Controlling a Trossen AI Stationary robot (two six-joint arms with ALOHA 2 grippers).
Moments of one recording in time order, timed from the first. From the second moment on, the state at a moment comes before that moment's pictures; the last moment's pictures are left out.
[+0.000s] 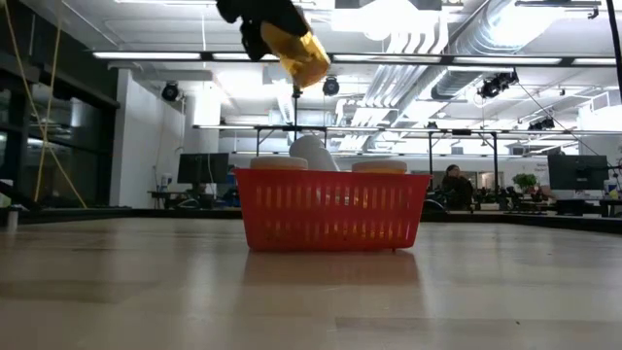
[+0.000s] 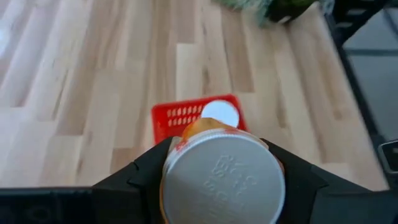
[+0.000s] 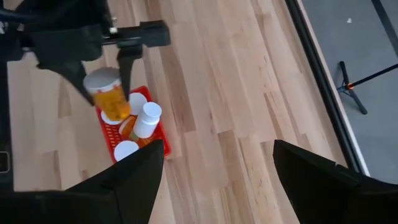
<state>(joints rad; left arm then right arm) -0.16 1.52 1.23 -0.45 -0.03 -0.14 -0.04 1.75 2.34 -1.57 0.11 0.18</state>
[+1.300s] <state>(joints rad) -0.17 1.75 1.23 -0.28 0.02 -0.19 -0.11 1.75 2.34 -1.56 0.10 0.13</state>
